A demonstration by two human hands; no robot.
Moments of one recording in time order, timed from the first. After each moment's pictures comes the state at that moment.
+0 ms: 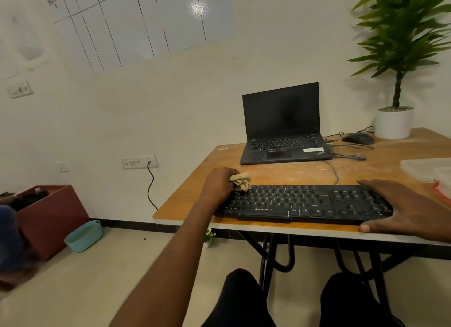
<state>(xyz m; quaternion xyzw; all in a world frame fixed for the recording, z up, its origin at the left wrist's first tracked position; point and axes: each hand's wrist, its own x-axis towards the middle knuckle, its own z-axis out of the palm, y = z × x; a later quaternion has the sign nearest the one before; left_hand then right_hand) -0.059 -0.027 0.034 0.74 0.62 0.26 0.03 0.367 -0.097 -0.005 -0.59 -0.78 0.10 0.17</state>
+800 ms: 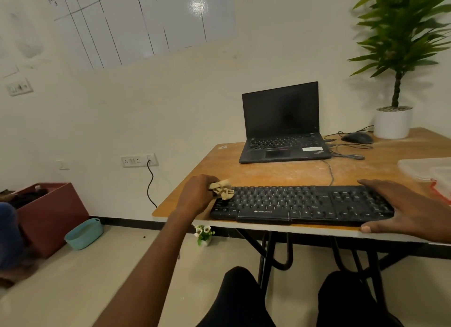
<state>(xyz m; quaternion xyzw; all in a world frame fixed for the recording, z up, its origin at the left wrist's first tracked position) -0.104 -0.064 0.029 0.73 0.64 0.26 0.01 0.368 -0.107 -0.002 -0.58 -0.78 0.14 0.17</state>
